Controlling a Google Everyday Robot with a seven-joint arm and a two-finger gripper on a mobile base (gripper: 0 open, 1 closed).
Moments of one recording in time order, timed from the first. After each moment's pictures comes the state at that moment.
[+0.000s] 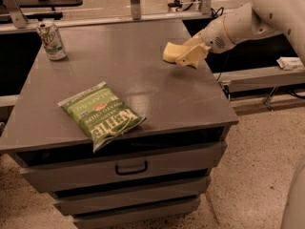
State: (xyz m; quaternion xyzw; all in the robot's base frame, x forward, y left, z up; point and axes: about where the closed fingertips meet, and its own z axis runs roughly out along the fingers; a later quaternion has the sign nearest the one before) arm 0.707 -0.118 0.890 -0.53 0.73 0.18 0.39
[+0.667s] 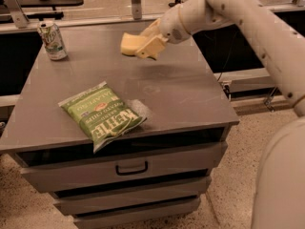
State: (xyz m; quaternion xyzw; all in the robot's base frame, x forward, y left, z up) arm 0.716 0.008 0.920 -0.60 0.65 0.20 0.43
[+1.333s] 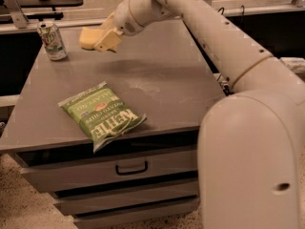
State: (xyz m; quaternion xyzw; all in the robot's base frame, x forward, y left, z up) arm 0.749 0.138 0.928 -0.64 0.60 0.19 0.44
